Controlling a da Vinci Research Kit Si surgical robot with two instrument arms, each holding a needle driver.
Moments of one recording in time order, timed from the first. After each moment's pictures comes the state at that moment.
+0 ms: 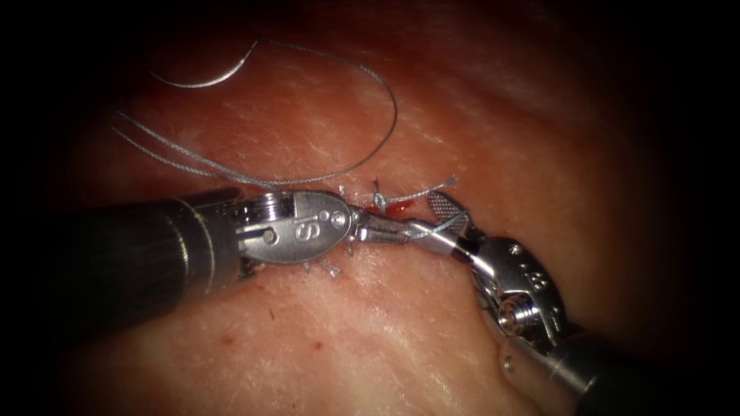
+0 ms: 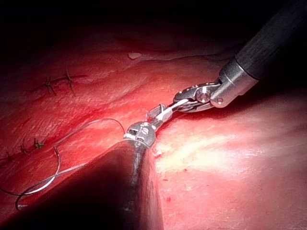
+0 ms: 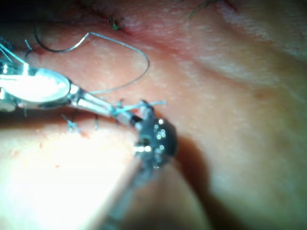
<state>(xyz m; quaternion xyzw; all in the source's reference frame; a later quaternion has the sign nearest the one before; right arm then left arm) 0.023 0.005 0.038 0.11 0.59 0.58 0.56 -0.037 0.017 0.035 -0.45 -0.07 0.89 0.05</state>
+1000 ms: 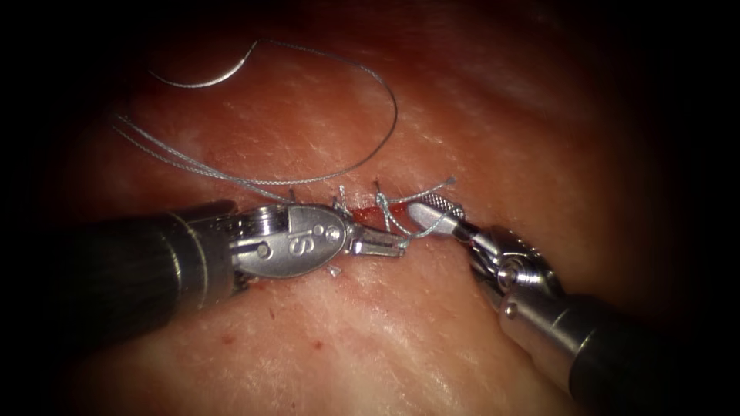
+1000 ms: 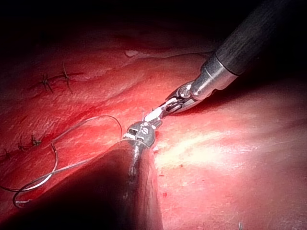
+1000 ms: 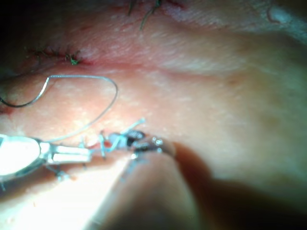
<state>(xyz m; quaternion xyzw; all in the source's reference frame) 0.023 0.005 0.041 0.19 0.52 0.69 0.45 -0.036 0.016 0.034 -0.45 -0.07 0.89 0.04</state>
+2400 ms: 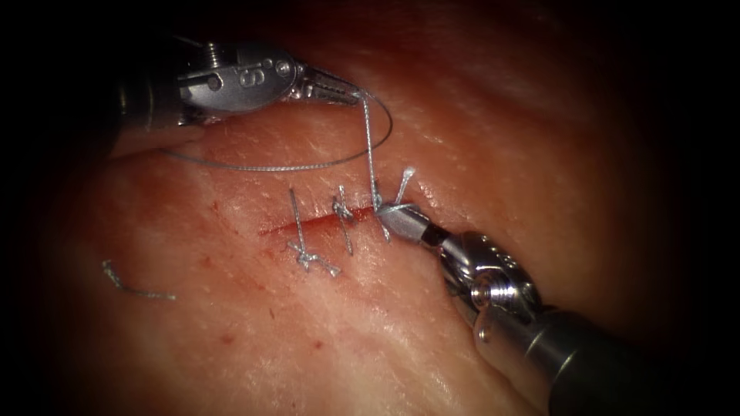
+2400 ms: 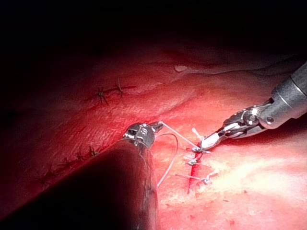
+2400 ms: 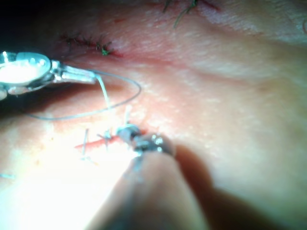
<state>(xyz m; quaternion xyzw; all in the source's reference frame) 0.027 0.005 0.036 0.17 0.56 0.60 0.55 -0.030 0.032 0.035 -0.43 -0.06 0.90 0.09</state>
